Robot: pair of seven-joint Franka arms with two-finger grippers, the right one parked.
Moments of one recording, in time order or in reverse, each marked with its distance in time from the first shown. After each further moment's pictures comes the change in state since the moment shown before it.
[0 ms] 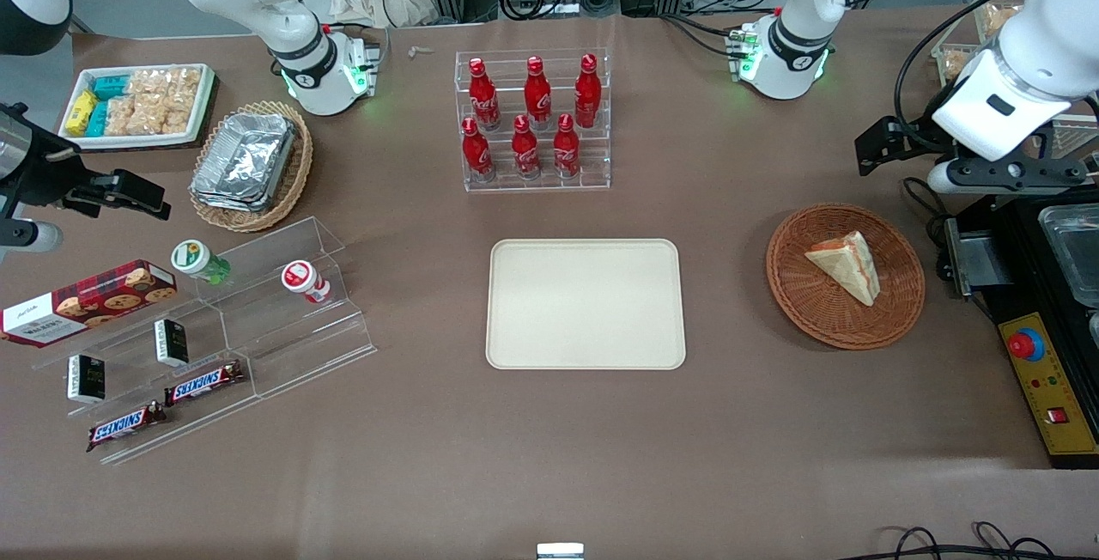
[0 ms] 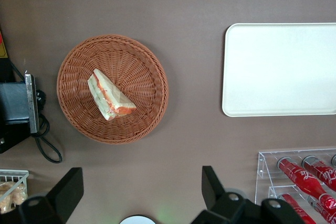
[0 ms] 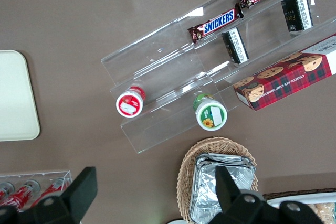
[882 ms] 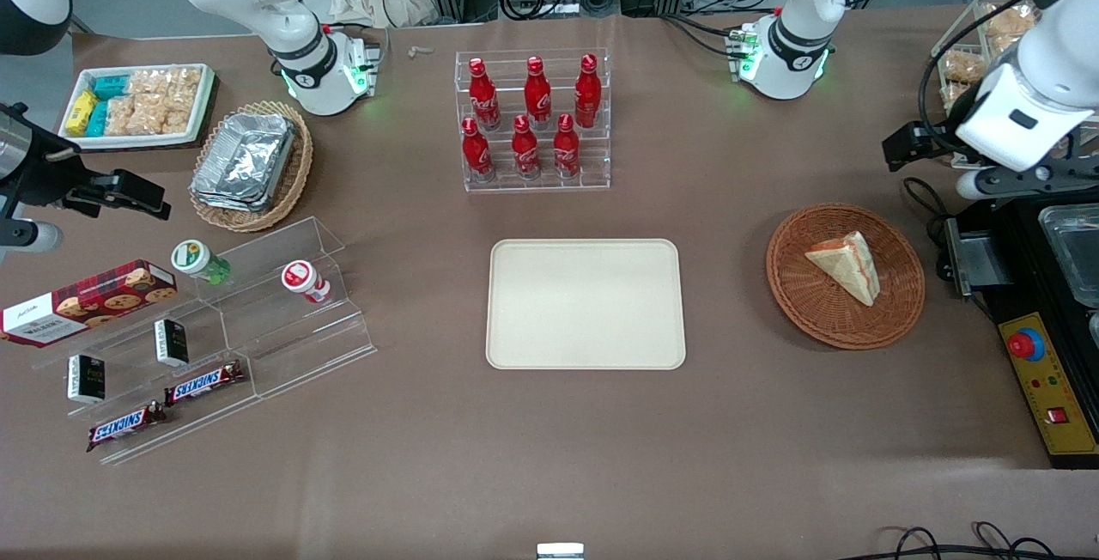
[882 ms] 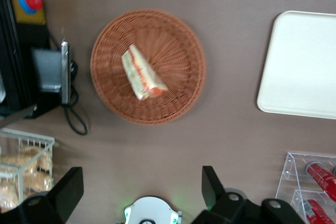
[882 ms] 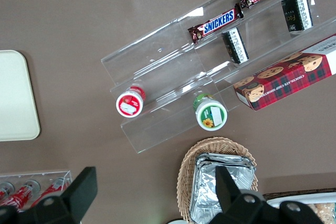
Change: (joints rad) arm 0.002 -0.021 0.067 -0.063 0.086 -0.051 -0.068
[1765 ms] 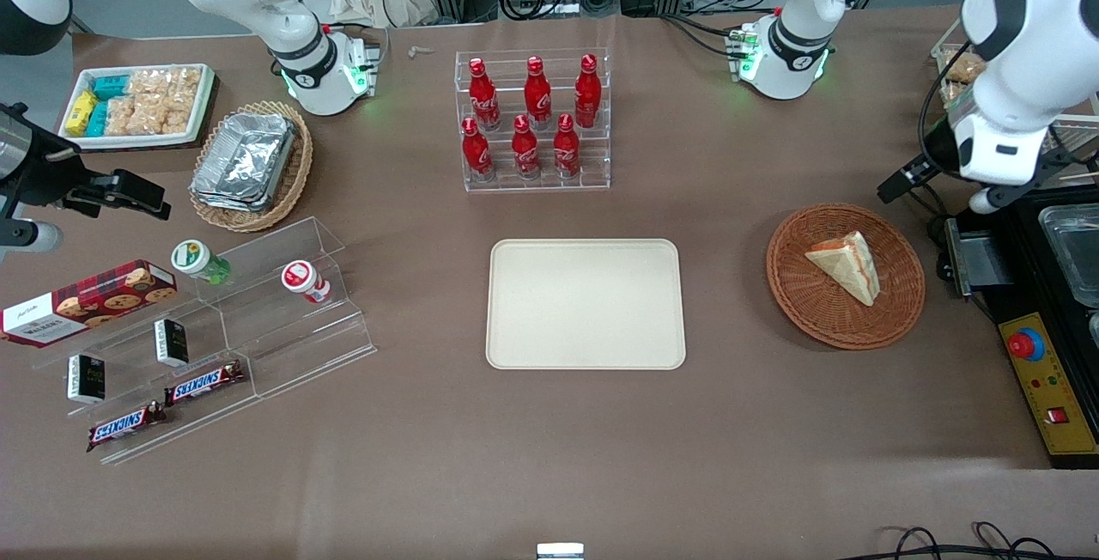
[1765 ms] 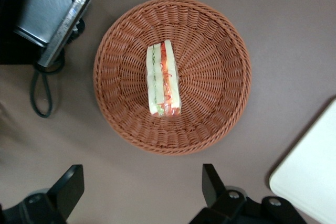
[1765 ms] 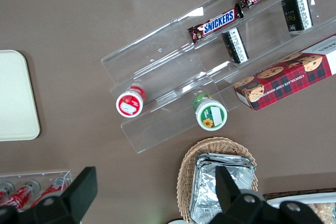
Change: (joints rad) arm 0.000 -0.163 0.096 -0.583 -0.003 0.543 -0.396
